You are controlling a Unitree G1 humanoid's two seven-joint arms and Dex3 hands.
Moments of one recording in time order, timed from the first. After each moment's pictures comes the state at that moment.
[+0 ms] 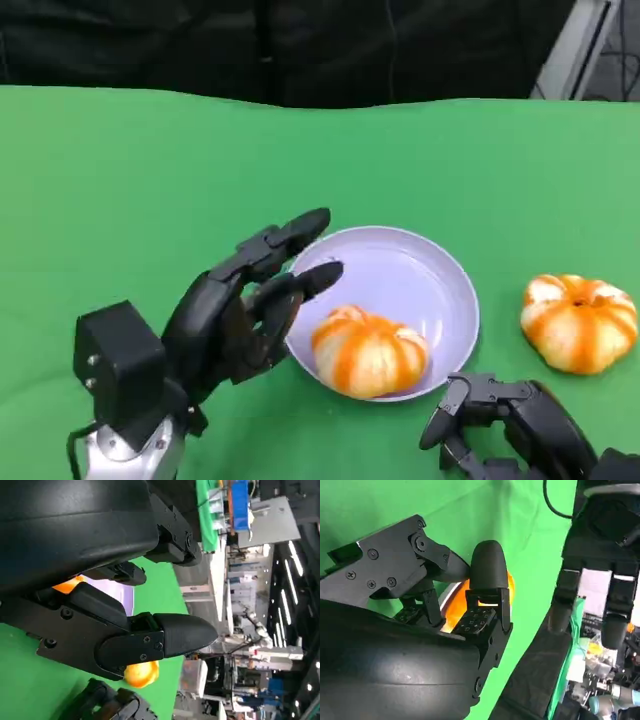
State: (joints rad) left arm -0.08 -0.03 -0.08 0.21 -0.25 -0.29 -0.42; right arm -0.07 -0.07 0.13 0.73 -0.04 -0.91 0.32
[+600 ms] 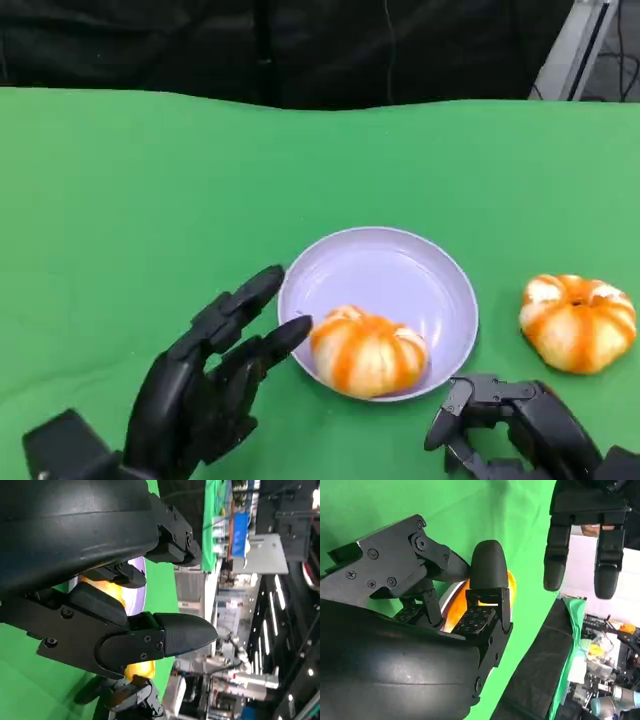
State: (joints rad) left arm 0.11 -0.08 -0.04 0.25 -0.28 -0.46 -0.45; right arm -0.07 -0.08 0.13 0.73 -0.02 -0.90 0.35
